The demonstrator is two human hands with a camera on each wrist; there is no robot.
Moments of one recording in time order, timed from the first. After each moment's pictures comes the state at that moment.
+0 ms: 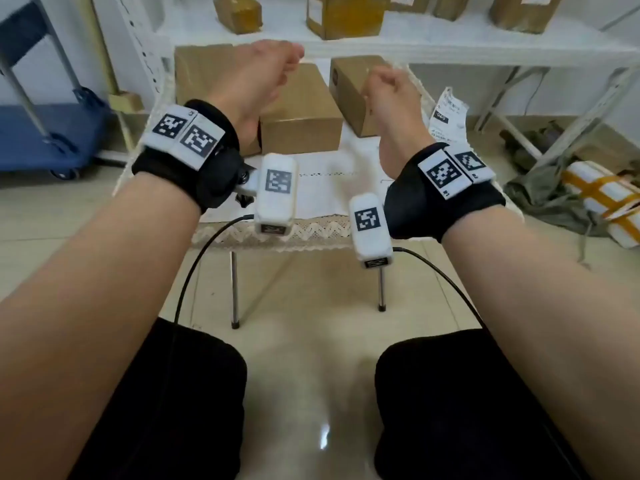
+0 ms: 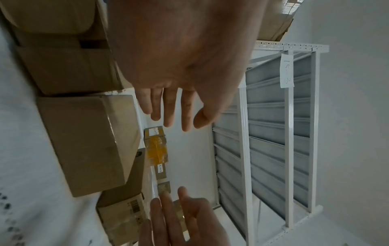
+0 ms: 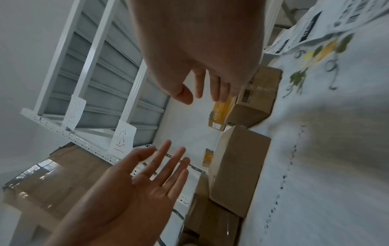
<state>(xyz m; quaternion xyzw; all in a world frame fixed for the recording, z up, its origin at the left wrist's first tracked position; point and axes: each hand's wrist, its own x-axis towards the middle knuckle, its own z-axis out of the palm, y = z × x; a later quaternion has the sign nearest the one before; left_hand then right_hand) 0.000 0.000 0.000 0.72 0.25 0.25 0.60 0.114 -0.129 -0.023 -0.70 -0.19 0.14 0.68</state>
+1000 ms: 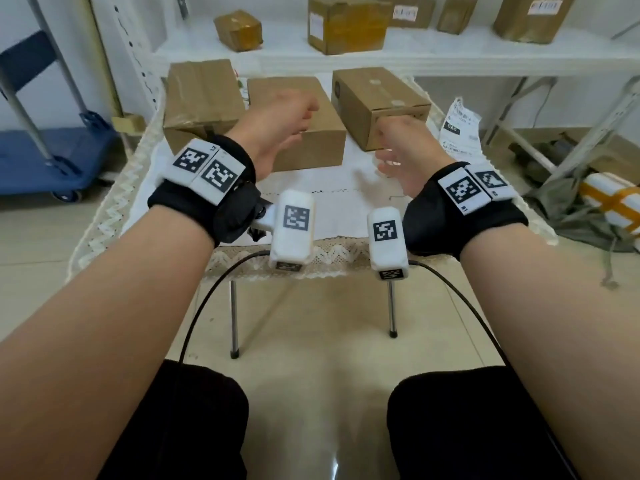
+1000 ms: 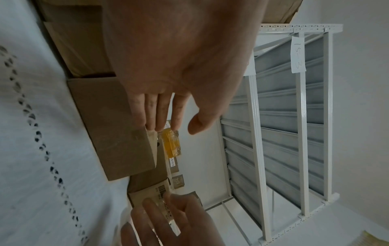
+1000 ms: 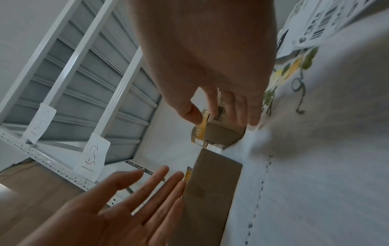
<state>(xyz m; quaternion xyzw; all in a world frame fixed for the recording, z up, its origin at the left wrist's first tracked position) 0.025 -0.005 -0.025 0.72 0.27 0.19 0.61 0.159 -0.126 -0.056 -0.73 -0.15 0.25 0.62</state>
